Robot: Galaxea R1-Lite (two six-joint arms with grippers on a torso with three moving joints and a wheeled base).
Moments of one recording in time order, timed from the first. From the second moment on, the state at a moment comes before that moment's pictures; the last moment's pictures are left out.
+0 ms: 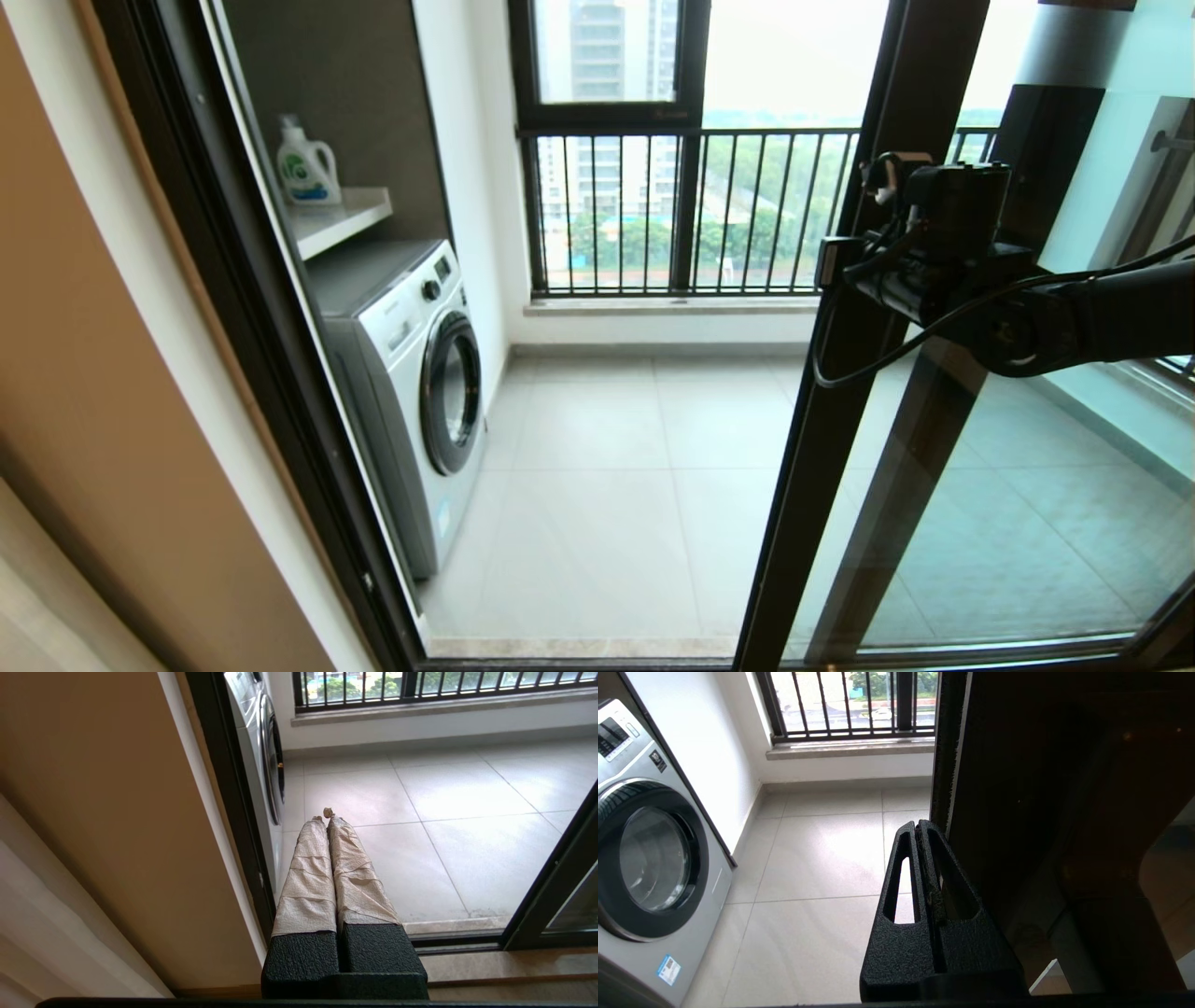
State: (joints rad) left arm 0.00 0.00 0.00 0.01 -0.05 0.09; right arm 0.15 2.01 -1.40 -0.53 -0.27 0.00
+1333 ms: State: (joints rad) left arm 0.00 0.00 0.00 0.01 -0.05 0.09; right arm -0.02 1.99 -1.37 -0.57 -0.27 0.00
